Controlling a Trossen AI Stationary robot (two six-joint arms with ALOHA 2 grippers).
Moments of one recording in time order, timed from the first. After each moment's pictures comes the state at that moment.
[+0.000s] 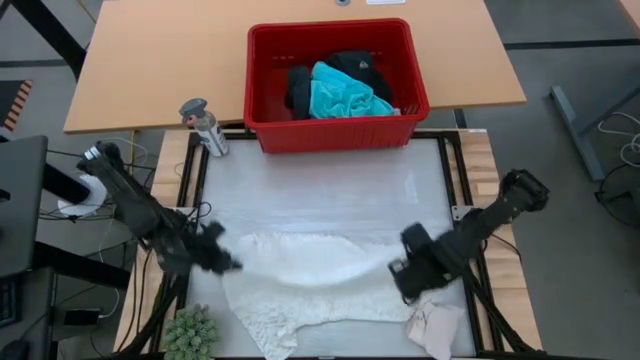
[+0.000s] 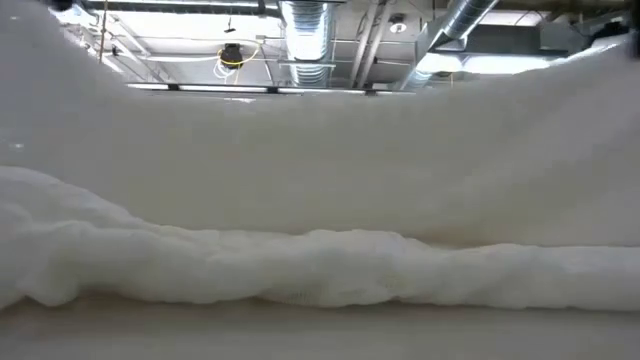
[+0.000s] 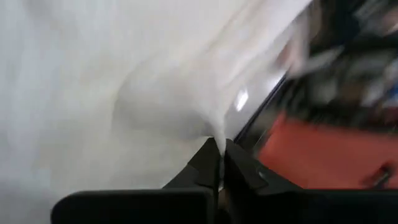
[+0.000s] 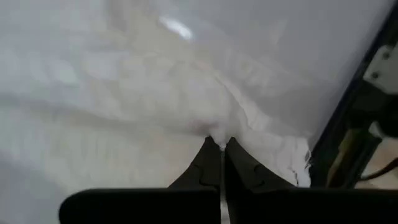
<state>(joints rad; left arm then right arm) -0.77 0.85 0.74 -0.57 -0.49 -1.76 0.62 1.58 1.44 -1.57 0.24 1.72</state>
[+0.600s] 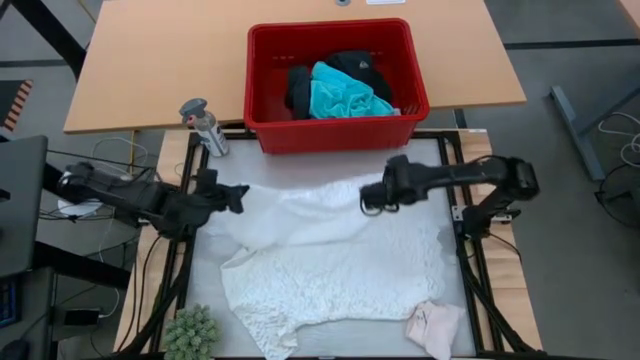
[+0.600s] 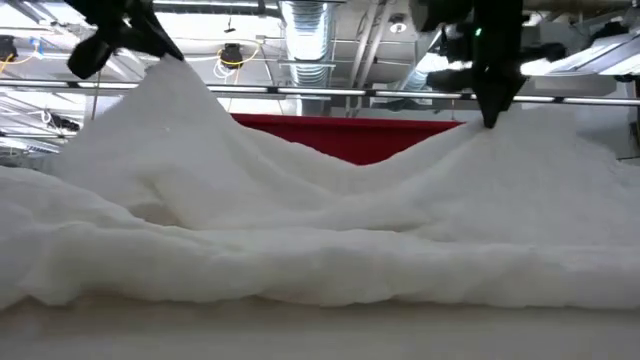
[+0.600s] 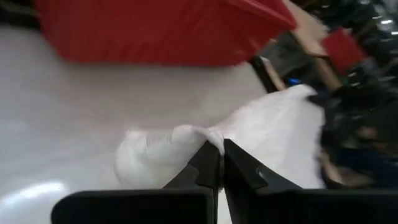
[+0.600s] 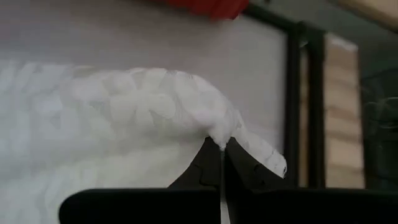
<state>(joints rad) -0.26 0.76 0.74 -0.59 -0.84 -1.22 -0.04 1.58 1.33 -1.57 0.63 1.38</state>
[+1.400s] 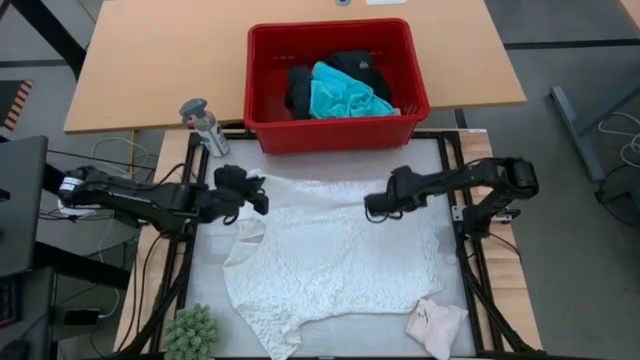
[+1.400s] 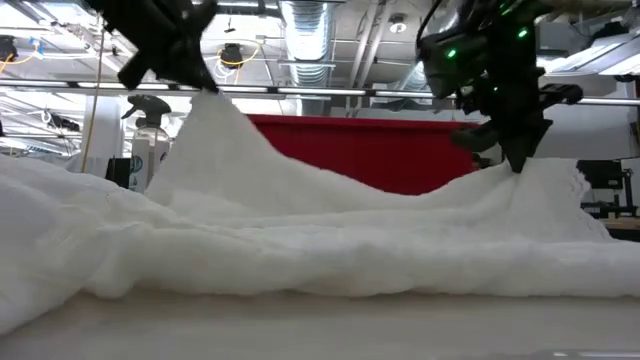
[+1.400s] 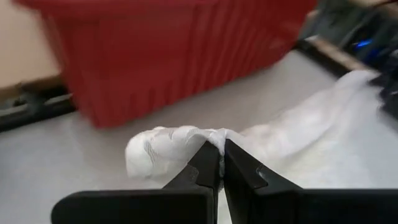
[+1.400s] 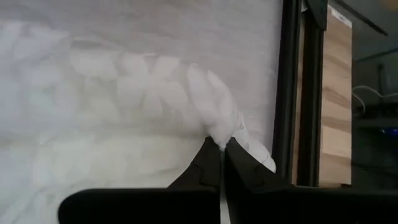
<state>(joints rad) -0.12 0.97 0.74 -0.37 -0.86 -0.74 -0.02 1.57 1.07 -1.42 0.59 1.38</state>
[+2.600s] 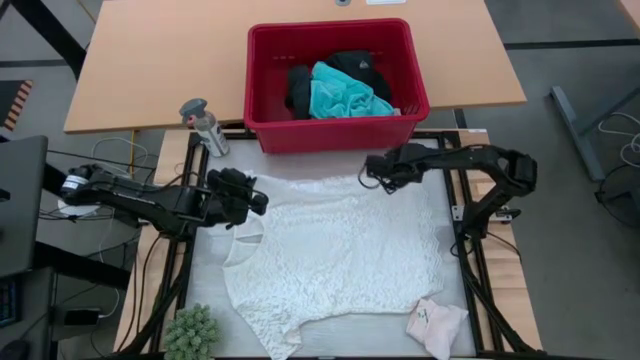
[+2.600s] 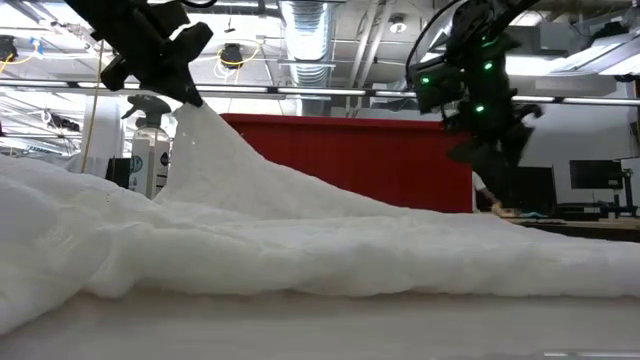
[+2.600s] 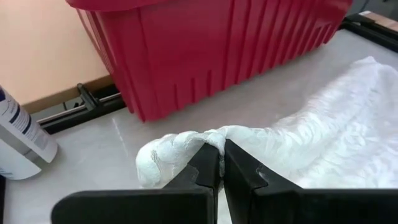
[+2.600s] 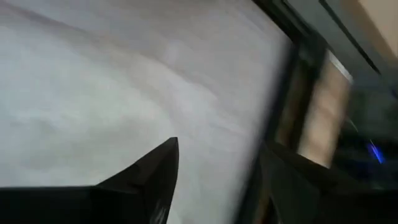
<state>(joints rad) -0.14 1.03 0.74 -0.56 -0.97 -0.84 -0.37 1.57 1.07 -1.17 0.60 0.69</state>
